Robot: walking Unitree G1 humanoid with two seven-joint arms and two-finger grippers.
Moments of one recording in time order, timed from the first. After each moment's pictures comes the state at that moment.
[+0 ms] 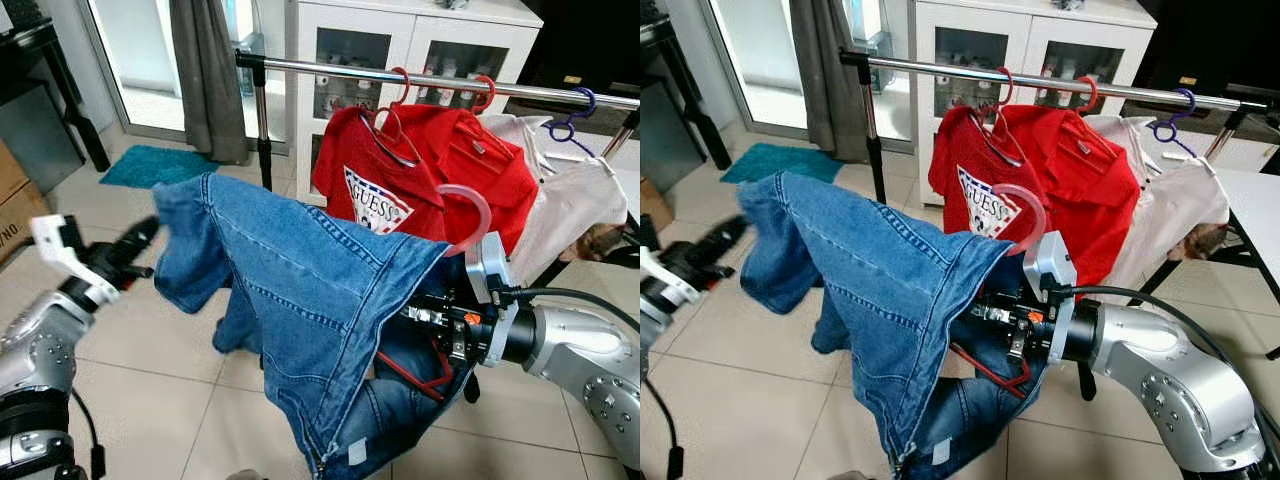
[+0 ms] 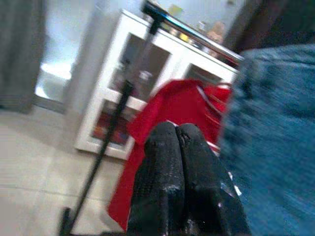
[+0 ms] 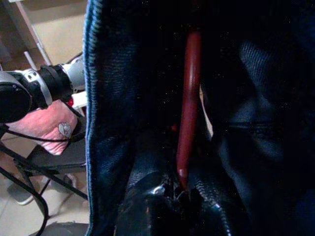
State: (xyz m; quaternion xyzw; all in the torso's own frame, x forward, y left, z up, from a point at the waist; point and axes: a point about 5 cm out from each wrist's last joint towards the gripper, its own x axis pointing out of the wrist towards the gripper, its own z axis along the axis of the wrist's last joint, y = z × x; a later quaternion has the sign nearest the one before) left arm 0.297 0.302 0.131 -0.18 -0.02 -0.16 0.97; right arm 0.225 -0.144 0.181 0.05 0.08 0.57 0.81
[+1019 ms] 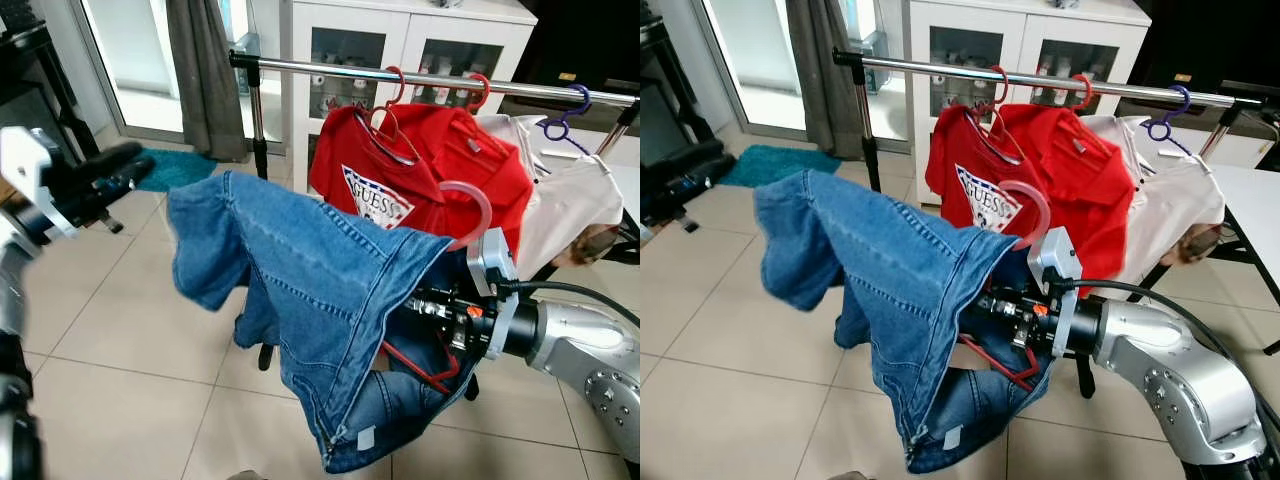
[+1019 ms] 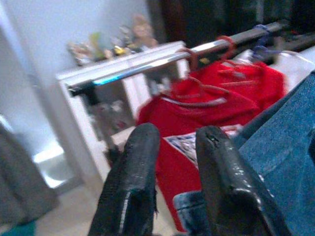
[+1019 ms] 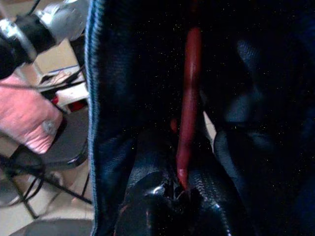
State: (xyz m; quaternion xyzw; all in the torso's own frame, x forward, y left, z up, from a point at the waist) left arm 0.315 0.306 0.230 0.13 -0.07 -0.34 0.93; right arm 0.232 -0.152 0.180 0.03 0.10 0.55 0.83
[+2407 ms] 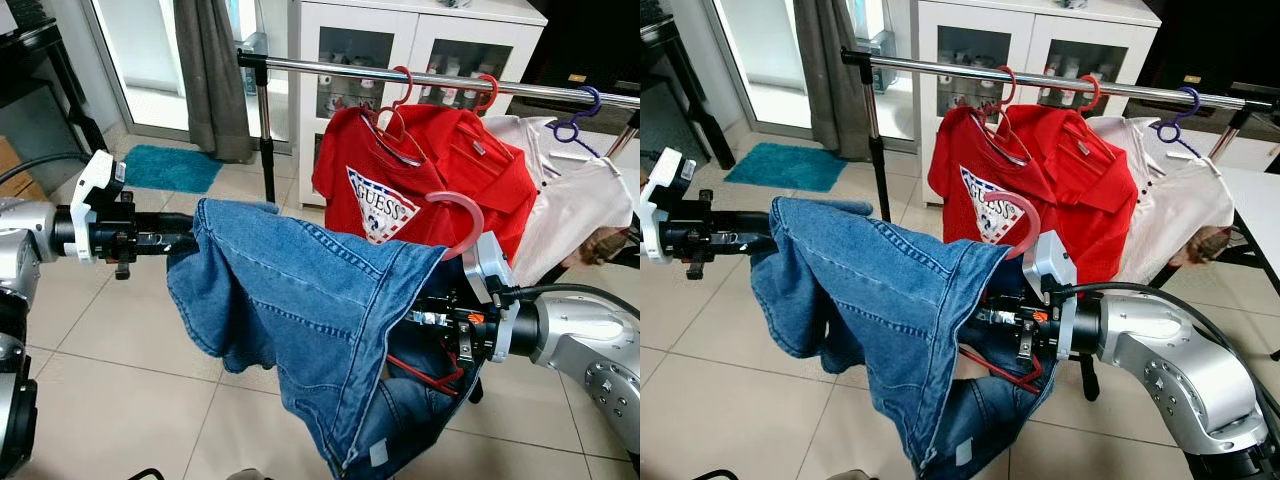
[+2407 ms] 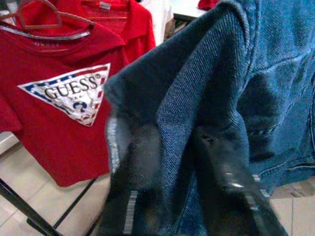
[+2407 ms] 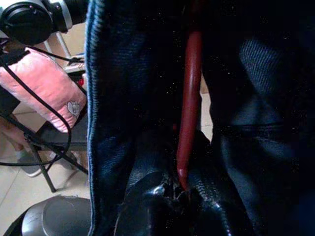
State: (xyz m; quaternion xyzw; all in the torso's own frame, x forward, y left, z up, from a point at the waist) left arm 0.317 0.283 0.207 0.10 0.11 -0.57 0.81; right arm 0.231 -0.150 0.181 0.01 0.10 0.60 0.79
